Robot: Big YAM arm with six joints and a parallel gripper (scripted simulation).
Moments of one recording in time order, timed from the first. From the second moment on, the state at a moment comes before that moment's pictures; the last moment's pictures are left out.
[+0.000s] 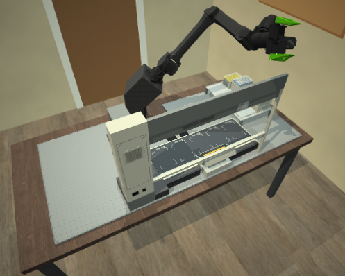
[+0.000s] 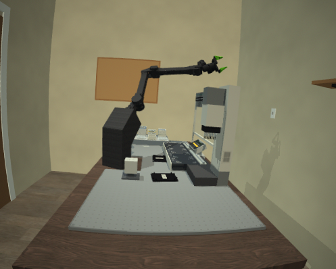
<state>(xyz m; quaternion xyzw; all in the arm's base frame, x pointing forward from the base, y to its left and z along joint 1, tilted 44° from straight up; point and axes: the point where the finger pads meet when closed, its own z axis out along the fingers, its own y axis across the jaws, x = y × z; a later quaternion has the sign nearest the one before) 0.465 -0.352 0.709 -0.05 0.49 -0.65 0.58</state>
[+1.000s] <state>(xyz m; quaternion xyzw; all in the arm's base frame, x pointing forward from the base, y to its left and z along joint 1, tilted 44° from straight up) 0.449 -0.323 0.663 -0.04 0.58 -0.58 0.57</state>
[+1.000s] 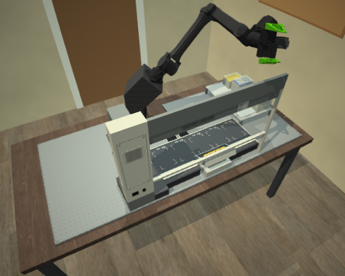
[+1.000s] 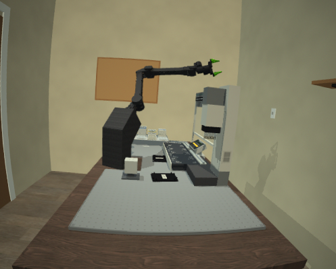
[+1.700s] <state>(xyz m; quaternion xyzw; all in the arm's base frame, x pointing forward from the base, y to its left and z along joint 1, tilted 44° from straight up) 0.418 -0.273 0.592 -0.02 0.70 -0.45 0.55</state>
